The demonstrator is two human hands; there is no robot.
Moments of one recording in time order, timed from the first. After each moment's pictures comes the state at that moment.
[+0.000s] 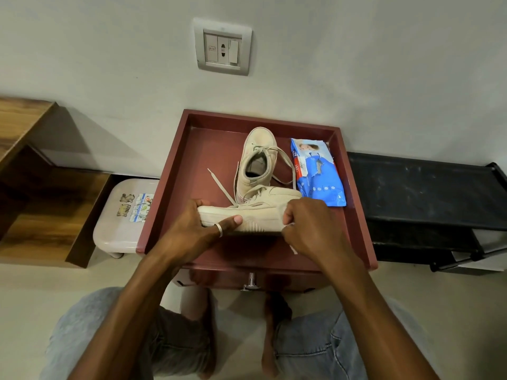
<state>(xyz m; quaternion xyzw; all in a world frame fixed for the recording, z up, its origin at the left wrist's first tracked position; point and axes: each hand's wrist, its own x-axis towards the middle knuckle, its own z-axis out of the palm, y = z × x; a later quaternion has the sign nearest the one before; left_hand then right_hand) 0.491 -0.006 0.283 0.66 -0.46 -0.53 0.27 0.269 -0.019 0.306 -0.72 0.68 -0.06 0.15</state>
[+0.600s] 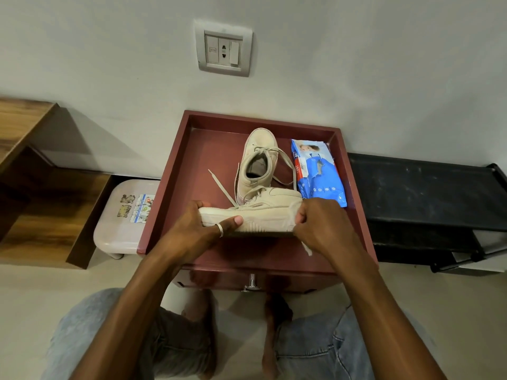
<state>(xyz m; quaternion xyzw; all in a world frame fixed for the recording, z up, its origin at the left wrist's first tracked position) 0.491 -0.007 0.284 0.66 -0.45 -0.54 0.27 0.253 -0.025 0.300 -0.67 0.72 -0.04 0.15</state>
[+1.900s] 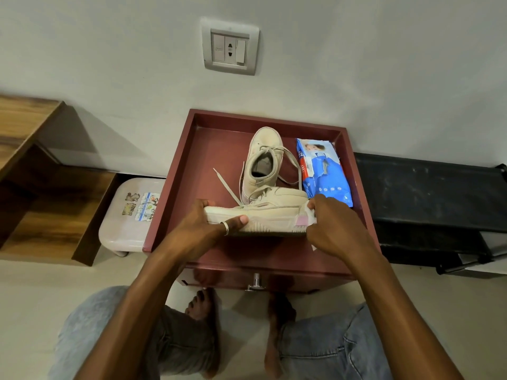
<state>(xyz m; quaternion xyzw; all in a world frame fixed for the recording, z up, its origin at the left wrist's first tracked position) 0.497 -0.013 0.275 0.66 -0.45 -0.55 0.24 0.244 -0.025 0.302 -0.70 0.70 0.00 0.16</state>
